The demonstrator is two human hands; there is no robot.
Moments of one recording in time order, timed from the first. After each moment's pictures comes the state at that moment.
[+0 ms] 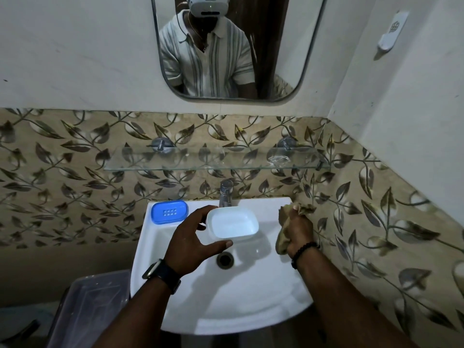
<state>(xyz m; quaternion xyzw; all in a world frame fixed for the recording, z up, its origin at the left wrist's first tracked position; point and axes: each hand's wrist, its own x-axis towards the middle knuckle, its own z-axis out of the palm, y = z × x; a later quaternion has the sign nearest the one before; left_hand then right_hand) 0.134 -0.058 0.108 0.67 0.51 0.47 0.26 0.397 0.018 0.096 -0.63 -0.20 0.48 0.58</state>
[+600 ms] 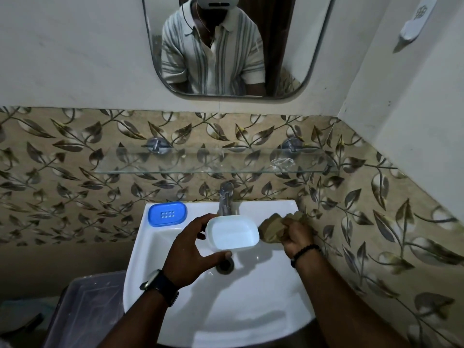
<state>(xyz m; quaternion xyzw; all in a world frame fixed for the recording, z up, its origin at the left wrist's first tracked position) 0.143 -0.048 0.094 0.67 0.51 0.46 0.27 0.414 0.059 0.059 -0.56 -0.14 0.59 0.57</state>
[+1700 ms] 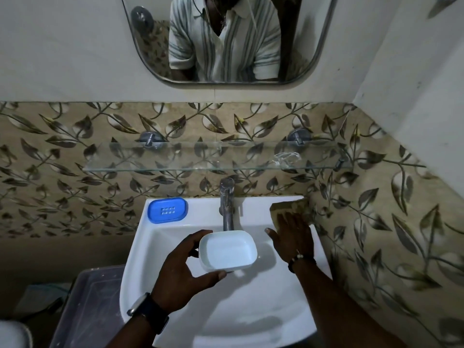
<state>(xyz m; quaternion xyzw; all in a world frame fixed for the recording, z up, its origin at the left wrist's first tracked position) 0.151 -0.070 0.081 0.64 0.56 0.43 0.30 0.435 0.080 -0.012 -0.68 -0.73 0.02 0.04</state>
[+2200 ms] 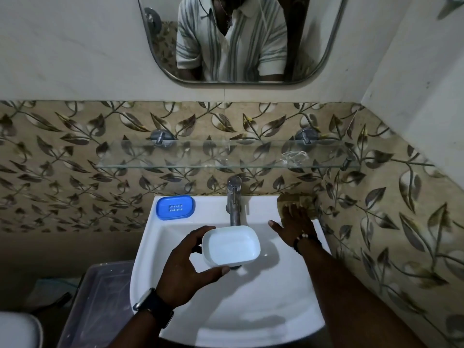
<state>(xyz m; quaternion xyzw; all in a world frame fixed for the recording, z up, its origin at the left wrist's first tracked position) 0.143 -0.076 0.084 0.63 0.56 0.45 0.30 0.429 0.109 0.010 -0.67 -0.72 0.15 -0.03</state>
